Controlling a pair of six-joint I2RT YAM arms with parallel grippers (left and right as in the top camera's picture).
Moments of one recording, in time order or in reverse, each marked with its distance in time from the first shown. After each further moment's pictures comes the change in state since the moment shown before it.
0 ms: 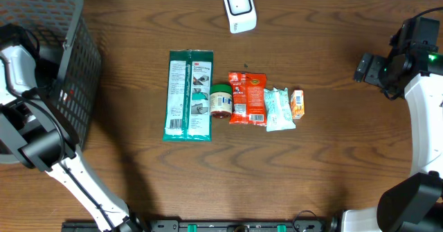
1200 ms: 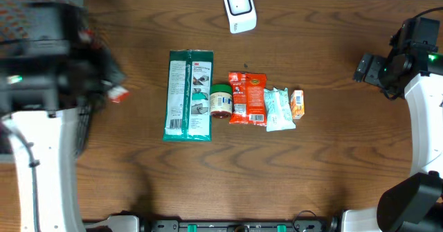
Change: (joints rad) left arm -0.581 -0.863 -0.079 -0.456 0.086 0.106; right arm 0.000 0.000 0.000 0.000 0.000 0.000
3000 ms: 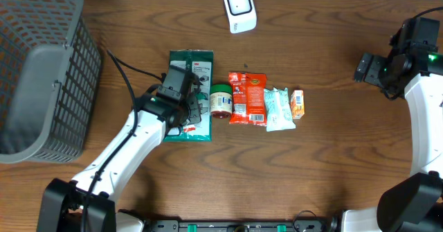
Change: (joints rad) left arm -0.360 0.050 -0.900 0.873 0.013 0.014; right arm 0.000 0.000 0.000 0.000 0.000 0.000
